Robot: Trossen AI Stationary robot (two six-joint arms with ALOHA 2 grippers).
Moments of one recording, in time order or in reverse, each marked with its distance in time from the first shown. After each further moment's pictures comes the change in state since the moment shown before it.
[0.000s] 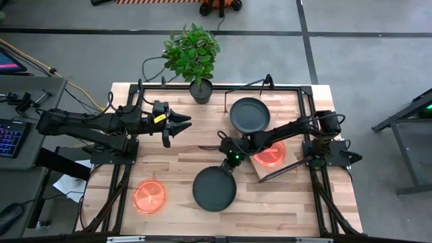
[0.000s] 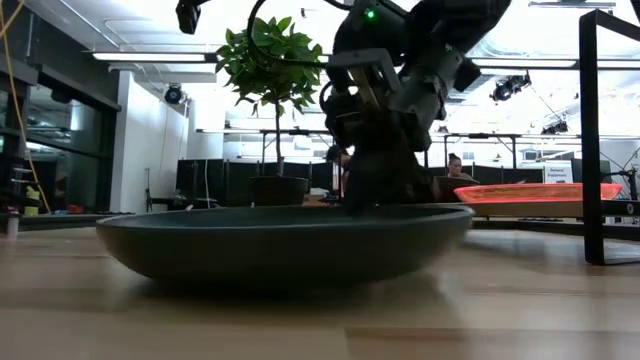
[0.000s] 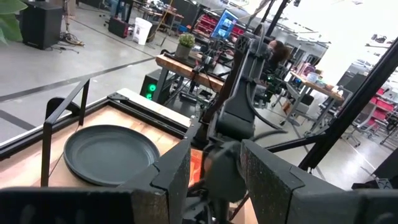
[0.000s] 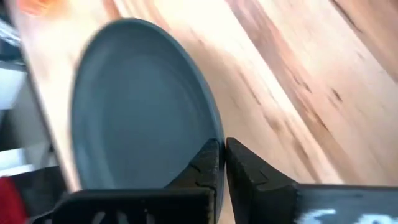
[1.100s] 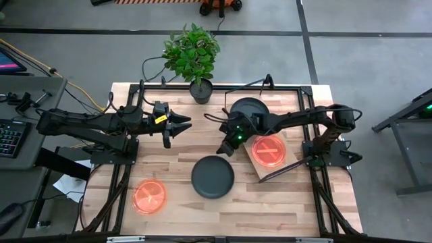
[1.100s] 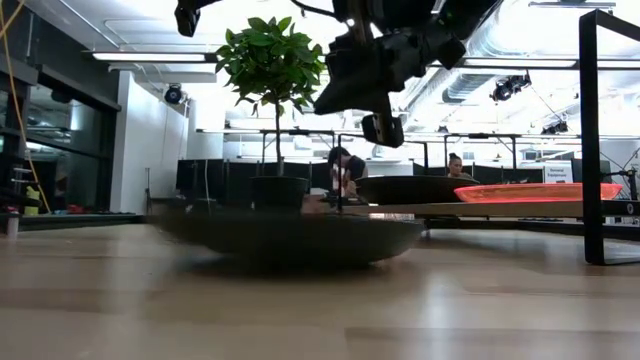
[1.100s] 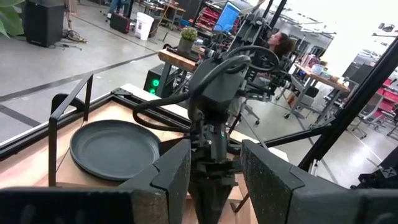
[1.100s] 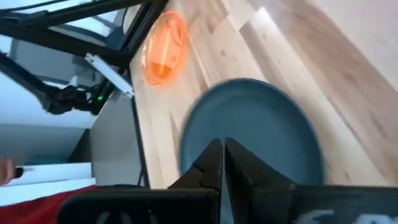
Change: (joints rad) left arm 0.000 0.000 0.000 -0.030 0.000 0.018; right arm -0.154 -0.179 0.000 0.115 -0.171 -0.028
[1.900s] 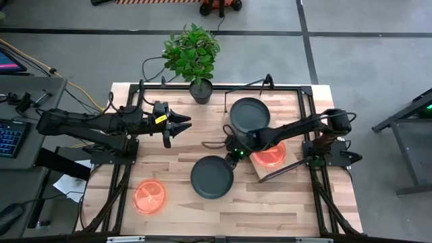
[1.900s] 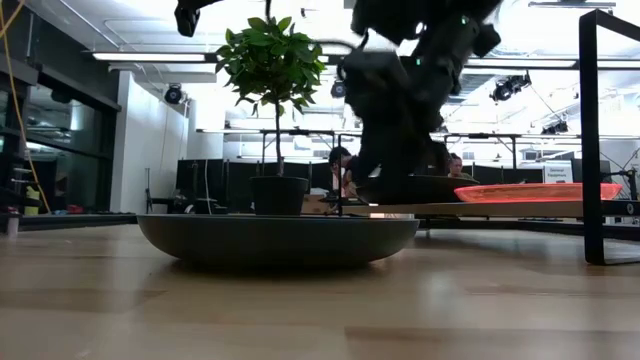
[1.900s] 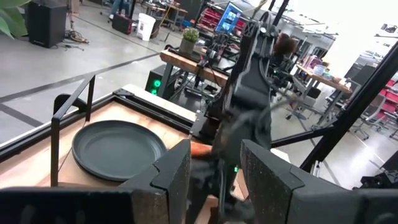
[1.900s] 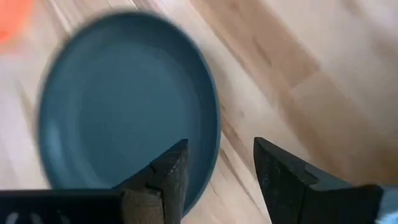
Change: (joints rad) left arm 0.000 0.000 0.000 0.001 -0.008 -0.001; right arm 0.166 0.057 0.000 -0.284 0.435 -0.009
